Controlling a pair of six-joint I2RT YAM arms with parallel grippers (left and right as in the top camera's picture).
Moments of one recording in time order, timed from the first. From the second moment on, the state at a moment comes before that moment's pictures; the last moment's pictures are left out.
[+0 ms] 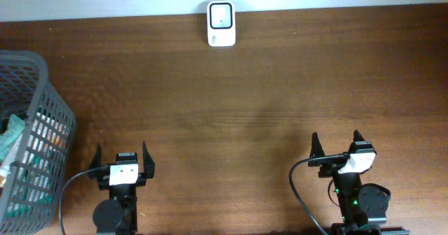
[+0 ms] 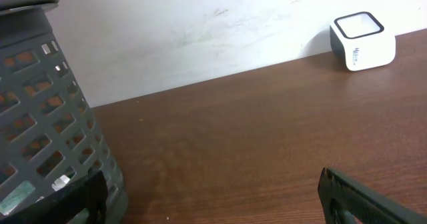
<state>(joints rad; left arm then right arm) -0.02 0.01 0.01 -0.07 -0.15 0.27 -0.03 0.01 0.01 -0.07 -0.07 0.07</state>
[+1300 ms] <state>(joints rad) -0.02 0.76 1.05 -0.61 0.04 0.13 -0.03 0.01 0.01 -0.07 -0.07 0.07</state>
